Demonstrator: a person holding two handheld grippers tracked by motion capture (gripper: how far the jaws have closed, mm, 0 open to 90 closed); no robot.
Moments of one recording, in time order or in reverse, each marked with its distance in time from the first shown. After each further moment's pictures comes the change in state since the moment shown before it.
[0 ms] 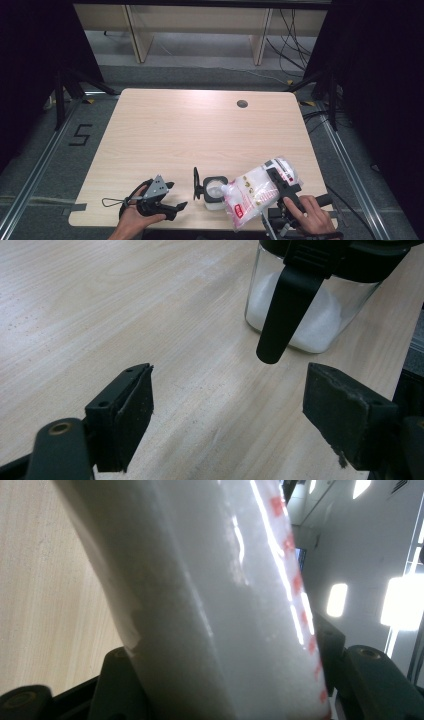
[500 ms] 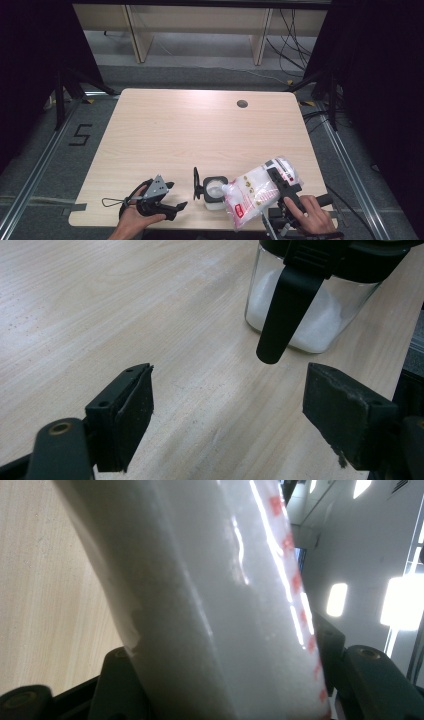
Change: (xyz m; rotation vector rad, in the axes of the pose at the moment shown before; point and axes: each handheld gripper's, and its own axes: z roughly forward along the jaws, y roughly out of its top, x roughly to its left) left arm 0.001 0.000 -0.001 0.008 0.000 0.016; right arm 0.003 -0.002 0.000 0.007 0.010 0.020
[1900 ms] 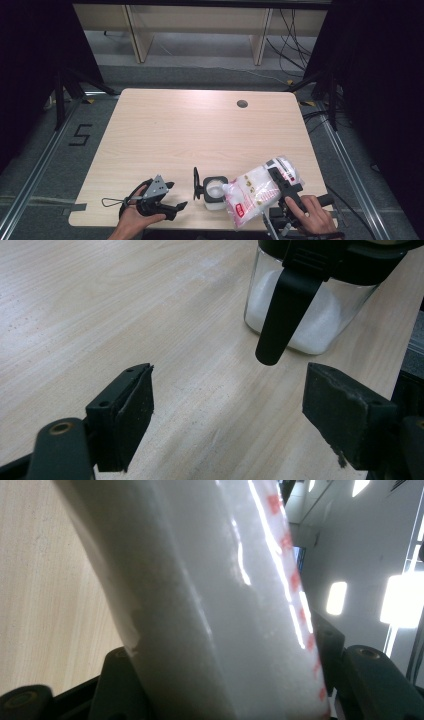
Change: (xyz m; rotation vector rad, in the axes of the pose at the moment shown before) left arm 0.000 0.000 0.000 -0.005 0.002 -0.007; right arm -0.006 -0.001 -0.001 -0.004 -0.008 -0.043
